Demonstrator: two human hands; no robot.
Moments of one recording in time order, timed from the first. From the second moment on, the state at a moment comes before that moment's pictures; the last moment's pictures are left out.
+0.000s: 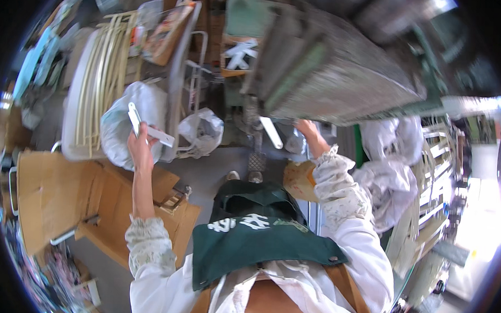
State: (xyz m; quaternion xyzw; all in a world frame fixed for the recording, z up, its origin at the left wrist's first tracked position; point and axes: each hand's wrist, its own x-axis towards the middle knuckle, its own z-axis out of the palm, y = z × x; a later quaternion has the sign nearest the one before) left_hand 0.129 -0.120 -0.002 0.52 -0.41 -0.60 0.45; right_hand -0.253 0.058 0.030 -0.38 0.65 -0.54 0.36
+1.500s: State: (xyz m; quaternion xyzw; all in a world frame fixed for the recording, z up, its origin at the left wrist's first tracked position) left_hand -0.036 0.069 0.059 0.33 -0.39 -0.73 0.45; right_hand -0.204 0.119 0.091 -0.63 0.58 -0.37 0.36
